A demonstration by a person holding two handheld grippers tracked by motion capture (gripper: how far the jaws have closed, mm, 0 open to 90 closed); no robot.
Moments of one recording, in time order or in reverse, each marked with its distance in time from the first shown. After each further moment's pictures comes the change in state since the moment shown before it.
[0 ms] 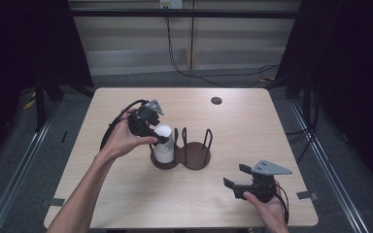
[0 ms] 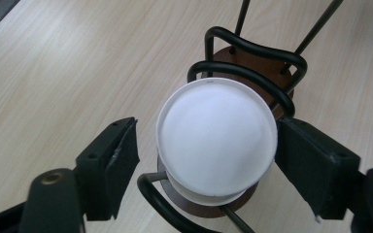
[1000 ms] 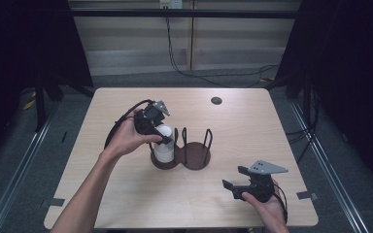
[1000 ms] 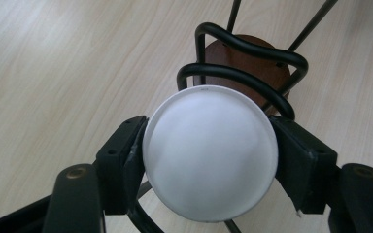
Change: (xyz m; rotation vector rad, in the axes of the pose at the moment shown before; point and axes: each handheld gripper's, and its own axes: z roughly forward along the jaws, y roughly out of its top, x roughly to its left) left arm 0.000 0.011 0.009 0.058 -0.041 0.021; right arm 0.001 -0.001 0.005 0.067 0.000 -0.002
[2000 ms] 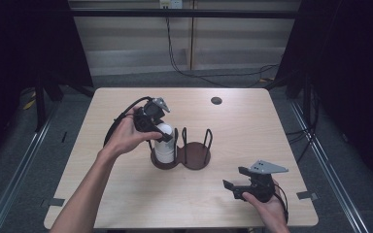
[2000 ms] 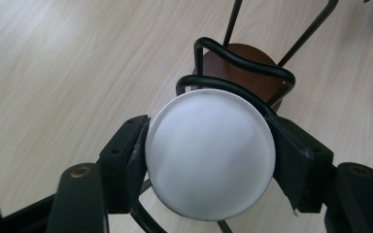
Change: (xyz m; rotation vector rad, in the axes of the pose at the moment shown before) left arm 0.000 0.004 -0.009 -0.011 -0.008 -0.050; right arm -0.001 -0.001 -0.001 0.012 -0.001 0.008
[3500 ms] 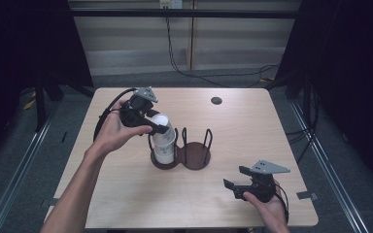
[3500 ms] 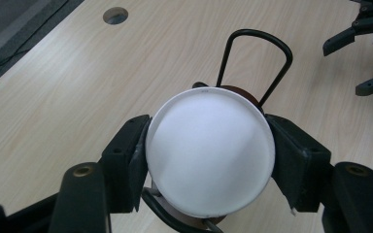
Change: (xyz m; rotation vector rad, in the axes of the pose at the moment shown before) left arm -0.003 -0.005 -0.048 -0.194 0.010 -0.021; right arm 0.001 0.001 -0.003 -0.023 0.000 0.006
